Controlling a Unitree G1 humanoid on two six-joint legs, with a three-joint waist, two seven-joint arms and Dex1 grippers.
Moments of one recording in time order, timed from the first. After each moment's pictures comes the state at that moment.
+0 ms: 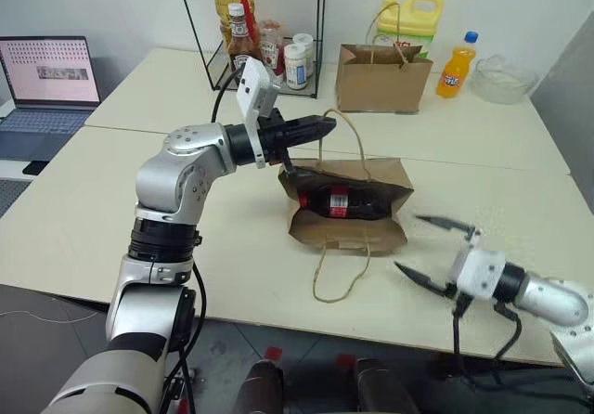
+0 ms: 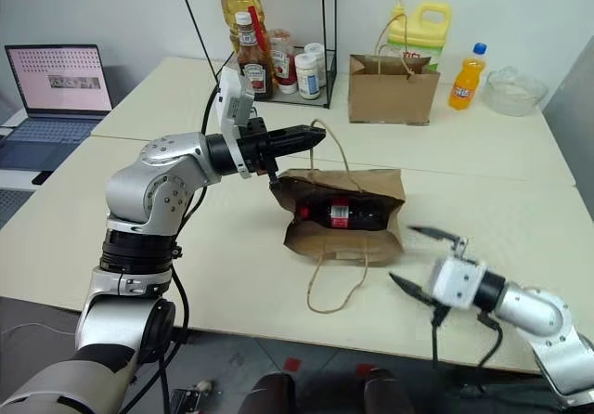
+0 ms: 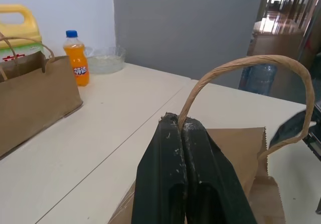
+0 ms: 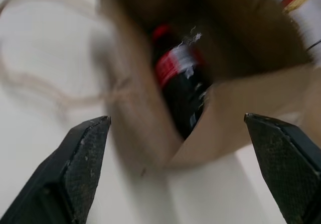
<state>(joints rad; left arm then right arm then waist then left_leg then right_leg) -0.90 0.42 -0.01 0.13 -0.47 0.60 -0.98 0.01 -0.84 0.02 -0.52 0.38 0.04 0.64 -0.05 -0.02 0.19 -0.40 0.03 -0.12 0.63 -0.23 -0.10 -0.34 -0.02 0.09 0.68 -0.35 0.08</state>
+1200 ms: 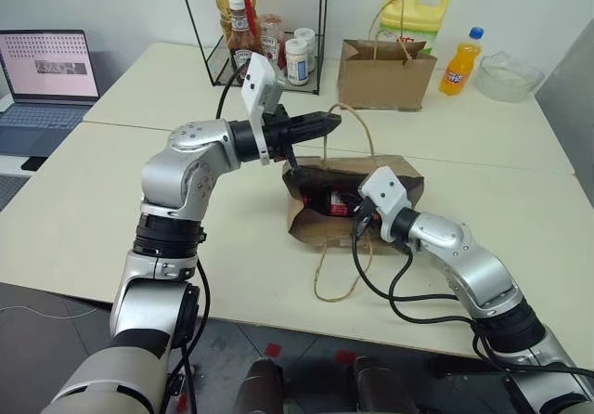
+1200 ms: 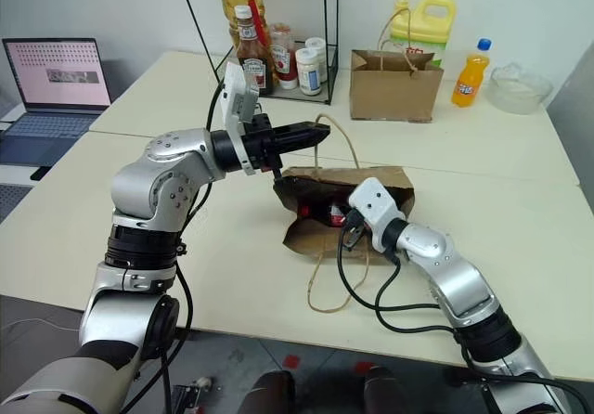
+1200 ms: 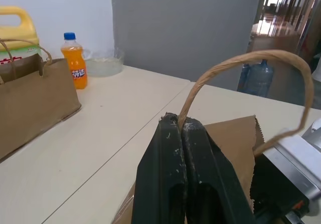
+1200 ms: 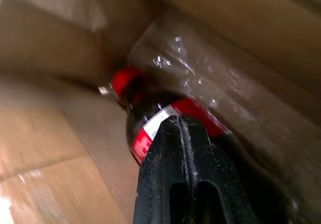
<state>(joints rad) -0.92 0.41 -0.01 0.14 -0.46 0.58 -0.97 -0.46 -0.50 0.37 -0.28 0.12 0.51 0.41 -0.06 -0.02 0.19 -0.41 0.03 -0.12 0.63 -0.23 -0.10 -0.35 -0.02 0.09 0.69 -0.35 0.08</state>
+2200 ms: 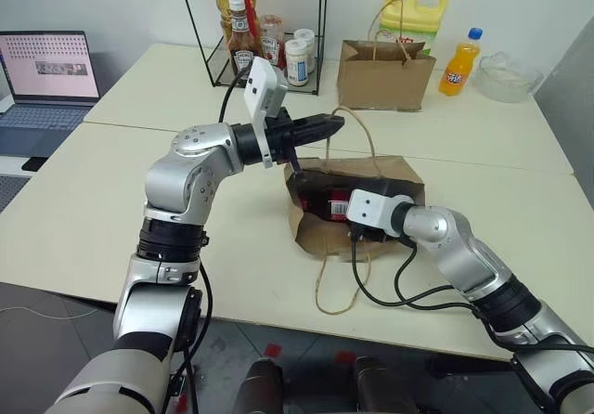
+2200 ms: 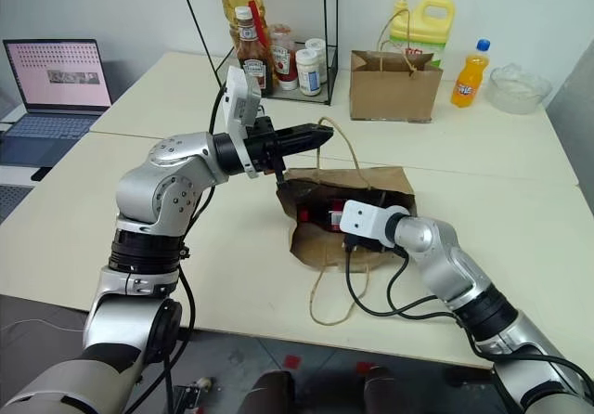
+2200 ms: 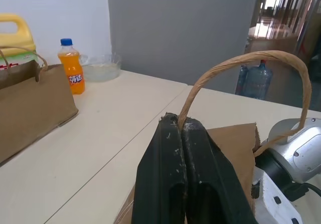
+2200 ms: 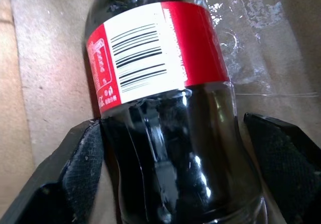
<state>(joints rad) -0.89 0.39 -0.01 0.11 -0.47 0.56 -0.97 -0.58 -0.56 0.49 -0.07 -0.34 0.37 0.62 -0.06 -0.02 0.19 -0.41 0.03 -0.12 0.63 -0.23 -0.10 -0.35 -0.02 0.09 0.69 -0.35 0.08</state>
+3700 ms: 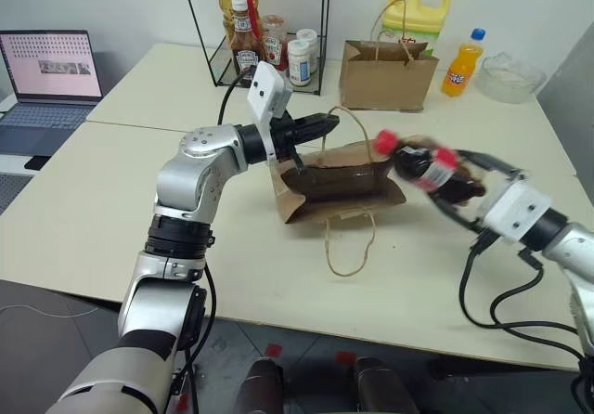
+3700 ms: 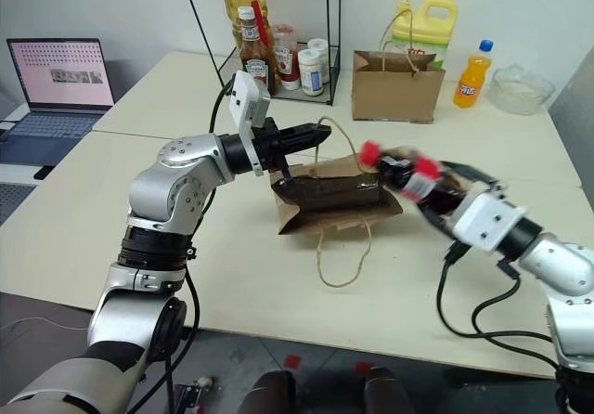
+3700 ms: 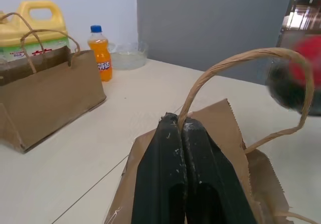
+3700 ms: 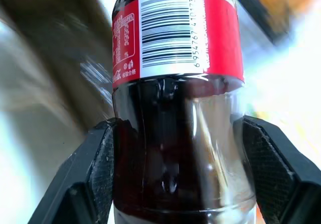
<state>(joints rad) -0.91 0.37 -0.03 0.20 -0.39 0.49 -0.91 -0.10 -0.75 -0.28 -0.36 0.04 0.06 0.66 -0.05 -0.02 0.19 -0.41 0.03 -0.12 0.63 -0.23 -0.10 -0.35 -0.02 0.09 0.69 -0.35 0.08</state>
